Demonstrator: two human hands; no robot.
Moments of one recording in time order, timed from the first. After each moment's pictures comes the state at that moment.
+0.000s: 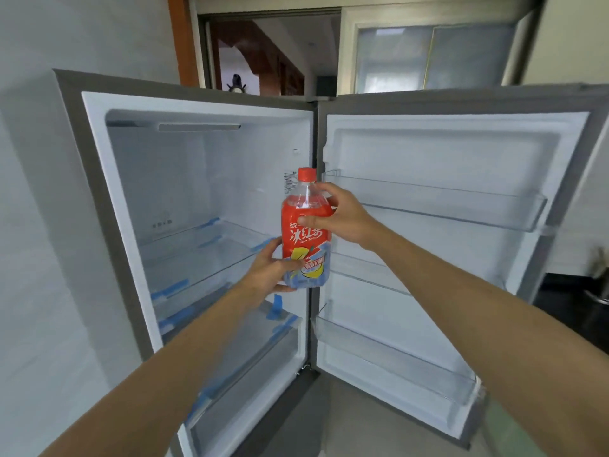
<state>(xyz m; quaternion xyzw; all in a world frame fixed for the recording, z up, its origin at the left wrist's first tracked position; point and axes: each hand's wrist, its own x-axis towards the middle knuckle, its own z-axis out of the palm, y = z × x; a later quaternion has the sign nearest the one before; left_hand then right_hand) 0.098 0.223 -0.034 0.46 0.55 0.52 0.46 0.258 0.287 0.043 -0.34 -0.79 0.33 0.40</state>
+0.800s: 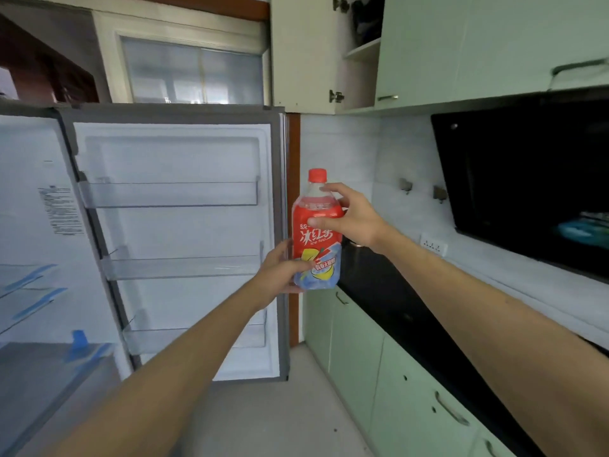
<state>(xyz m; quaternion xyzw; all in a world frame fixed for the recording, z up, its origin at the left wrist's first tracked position) 0.474 0.116 -0.026 0.63 0.34 0.36 0.60 0.642 0.061 0.055 -0.55 -0.66 0.17 0.49</state>
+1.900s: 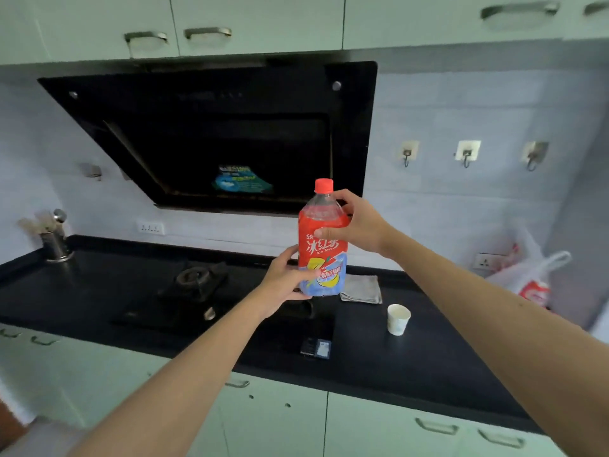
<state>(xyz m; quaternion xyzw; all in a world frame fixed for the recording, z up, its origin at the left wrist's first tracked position) 0.873 -0.284 -0.081 0.71 0.03 0.02 0.70 0.943 -0.458 0.007 -0.82 -0.33 -0.02 0.47</state>
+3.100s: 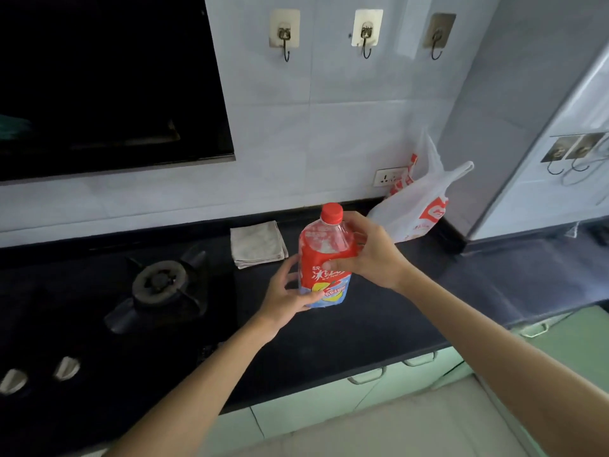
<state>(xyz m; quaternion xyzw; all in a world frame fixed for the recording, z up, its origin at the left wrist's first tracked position) 1.084 -0.438 -0.251 0.69 -0.06 -0.19 0.70 1.072 -0.630 -0.158 -0.86 -0.08 -0.04 0.50</state>
